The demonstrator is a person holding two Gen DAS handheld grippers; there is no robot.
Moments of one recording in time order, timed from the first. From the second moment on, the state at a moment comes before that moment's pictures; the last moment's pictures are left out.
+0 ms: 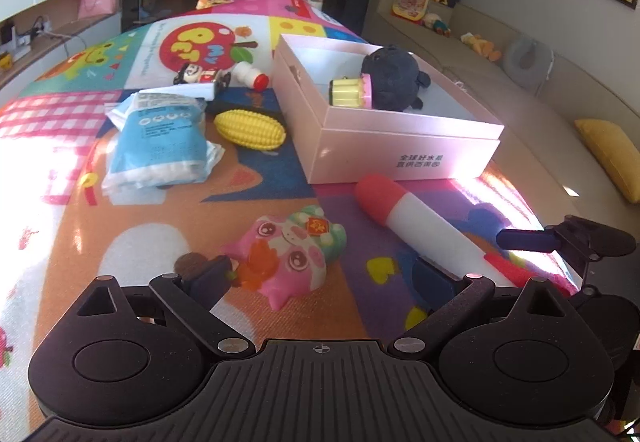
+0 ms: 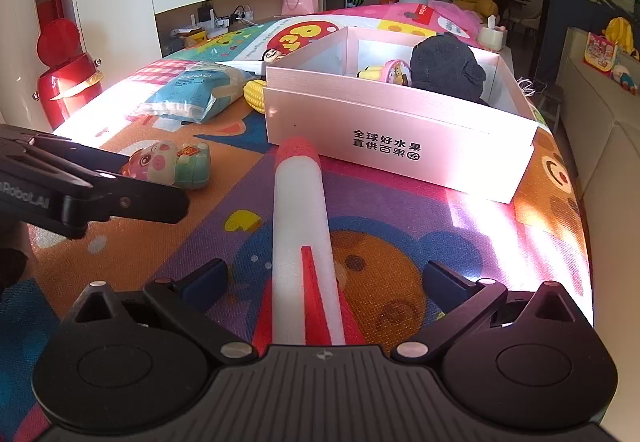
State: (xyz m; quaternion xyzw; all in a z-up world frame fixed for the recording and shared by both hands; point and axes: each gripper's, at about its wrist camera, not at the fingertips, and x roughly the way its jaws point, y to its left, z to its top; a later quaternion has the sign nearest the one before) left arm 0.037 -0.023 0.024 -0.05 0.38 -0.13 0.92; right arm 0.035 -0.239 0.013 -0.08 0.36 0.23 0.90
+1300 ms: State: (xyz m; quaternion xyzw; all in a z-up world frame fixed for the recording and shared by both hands) left arm 0.036 -0.037 0.024 0.02 0.35 -0.08 0.93; right arm 0.025 -0.264 0.029 -0.01 0.37 0.19 0.91
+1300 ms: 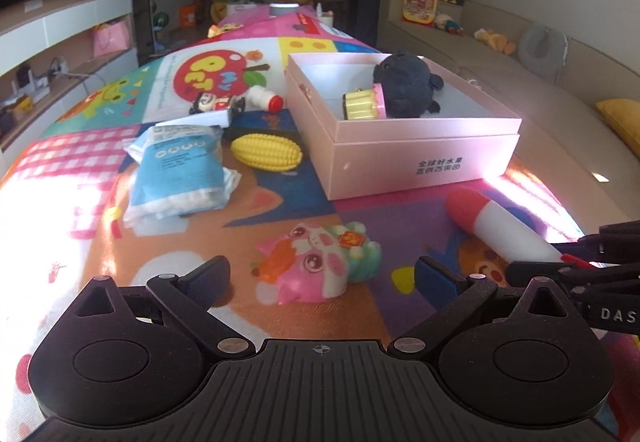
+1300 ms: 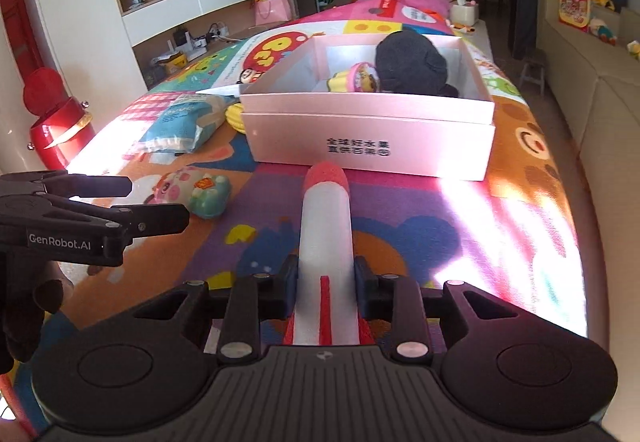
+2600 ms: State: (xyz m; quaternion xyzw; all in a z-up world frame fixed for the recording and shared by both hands) left arm 0.083 -0.093 0.123 0.12 0.15 -0.15 0.97; right arm 0.025 -0.320 0.189 0.01 0.23 0.22 0.95
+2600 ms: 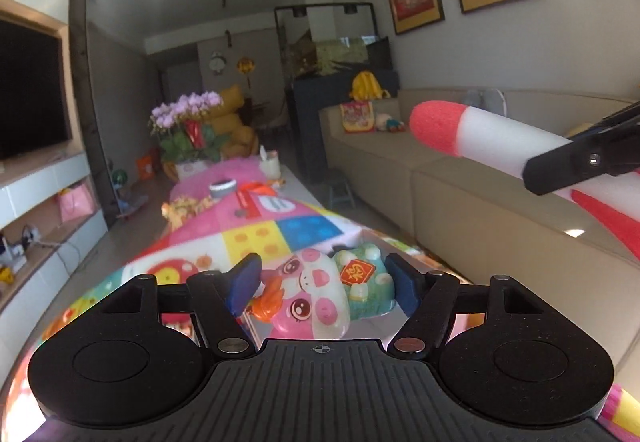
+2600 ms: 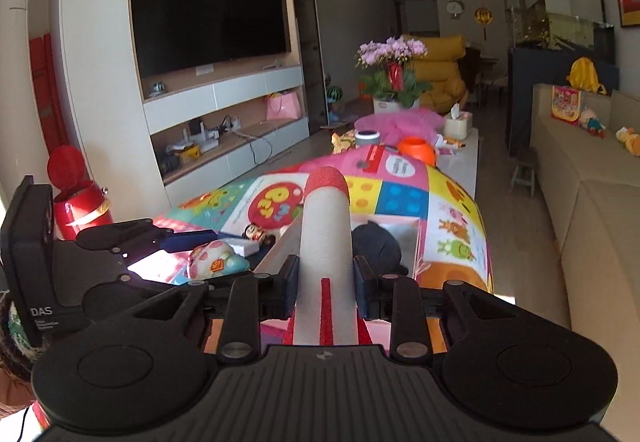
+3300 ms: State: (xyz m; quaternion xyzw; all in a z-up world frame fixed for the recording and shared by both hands) left arm 0.016 0.016 0.034 -0.03 0.31 -0.05 0.95; right arm 0.196 -0.207 0.162 0.06 0.33 0.18 0.93
